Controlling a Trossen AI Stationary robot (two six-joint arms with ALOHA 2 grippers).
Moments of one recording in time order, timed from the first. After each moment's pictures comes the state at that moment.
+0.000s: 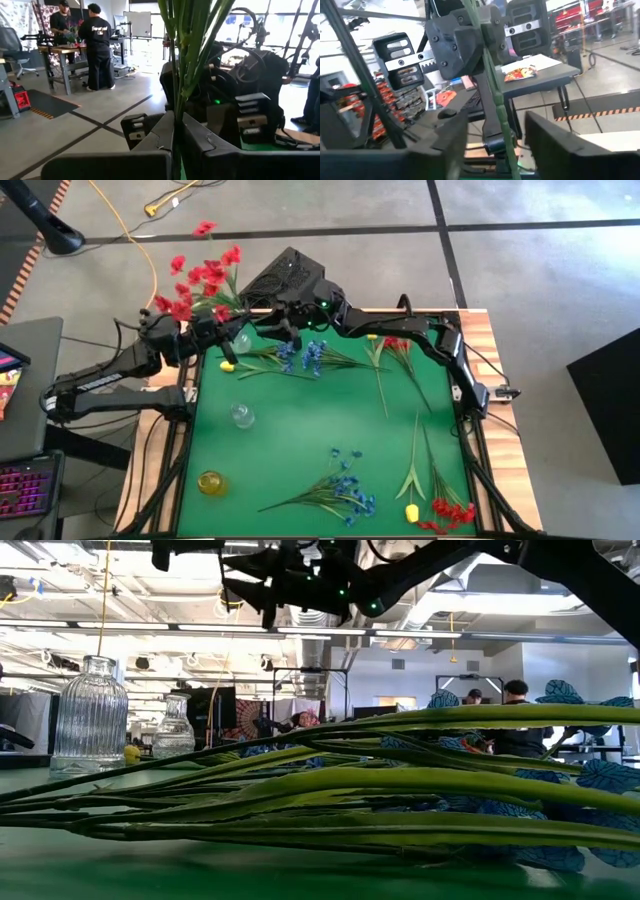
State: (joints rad) left arm 0.37 0.70 0.81 -0.08 -0.19 -0.03; right arm -0.38 2.18 1.83 0.55 -0.70 0.41
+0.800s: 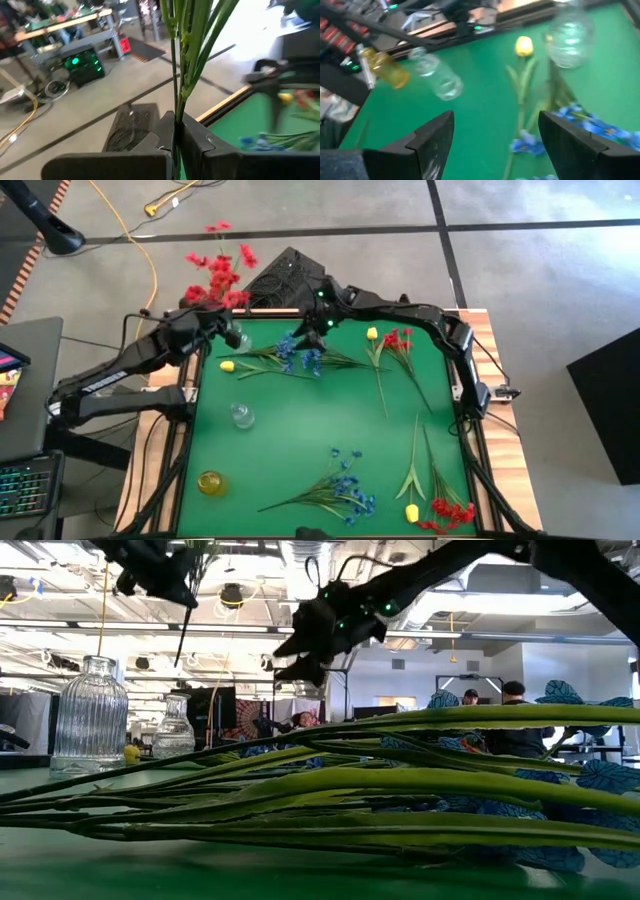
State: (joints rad) left arm 0.51 0.74 0.81 -0.37 -0.53 -0.02; right arm -0.49 2.10 1.79 -0.36 -0.73 -0.08
